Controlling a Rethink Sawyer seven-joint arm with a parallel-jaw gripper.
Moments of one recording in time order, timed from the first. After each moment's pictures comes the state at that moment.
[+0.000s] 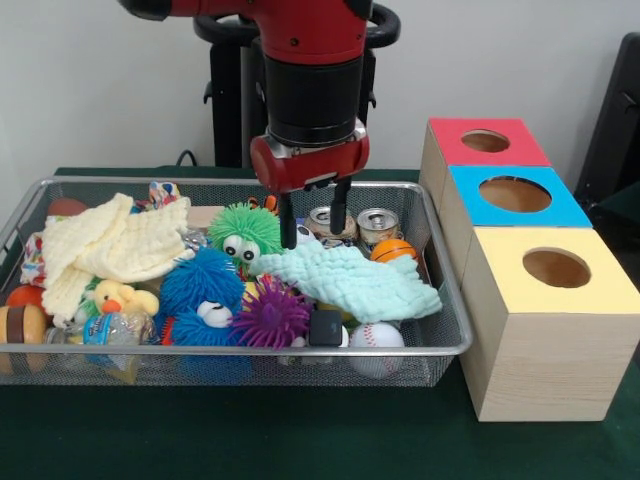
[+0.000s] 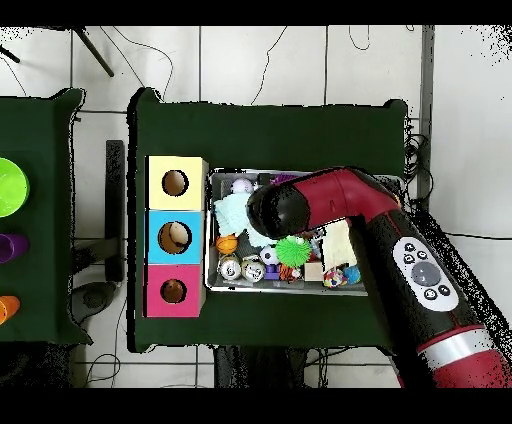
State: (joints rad) arm -0.69 -0.65 0.68 1.63 -0.70 0.83 1.52
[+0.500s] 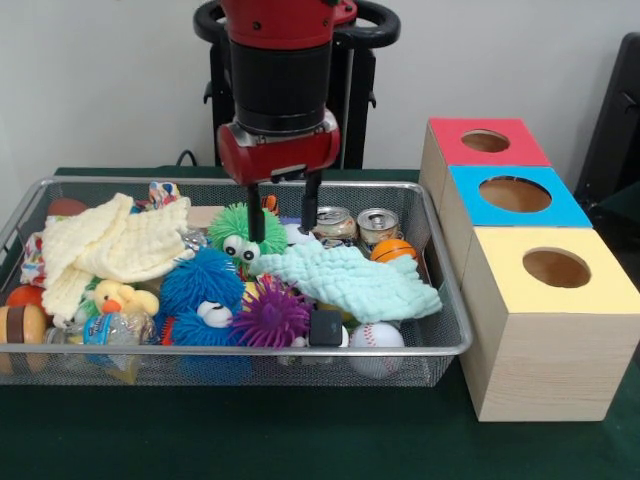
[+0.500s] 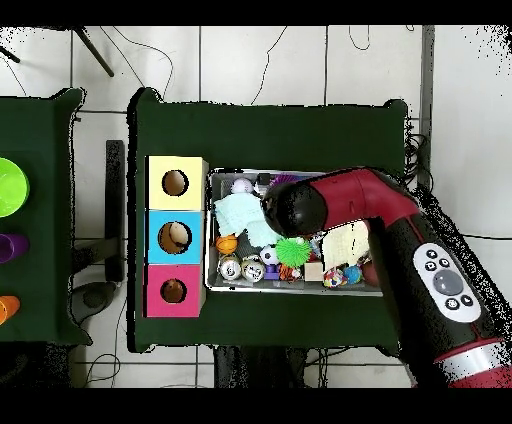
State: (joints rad) arm -0.73 -0.69 0.68 1.63 -0.70 0.83 1.52
